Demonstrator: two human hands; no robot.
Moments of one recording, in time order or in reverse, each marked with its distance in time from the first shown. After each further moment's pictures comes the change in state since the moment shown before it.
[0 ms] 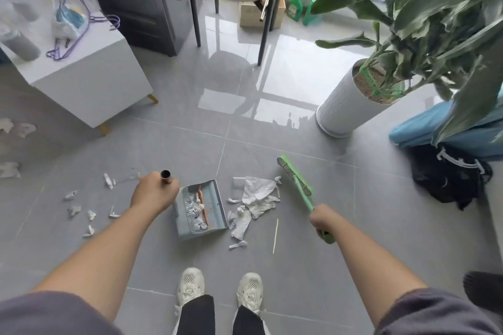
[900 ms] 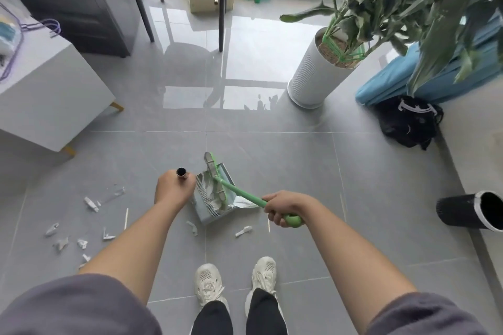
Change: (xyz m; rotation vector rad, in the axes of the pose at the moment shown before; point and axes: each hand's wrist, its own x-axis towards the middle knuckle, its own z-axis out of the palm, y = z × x) left_hand 0.026 0.007 0.014 -0.149 -0.152 0.106; right_hand -0.083 -0.092 0.057 0.635 -0.391 -0.053
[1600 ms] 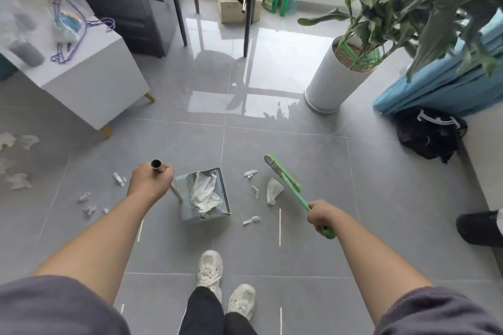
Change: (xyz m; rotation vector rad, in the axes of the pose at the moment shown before) left_hand -0.098 -0.072 -0.047 0.051 0.196 -0.053; right_hand -0.020 0.132 -0.007 -0.459 0.357 -0.037
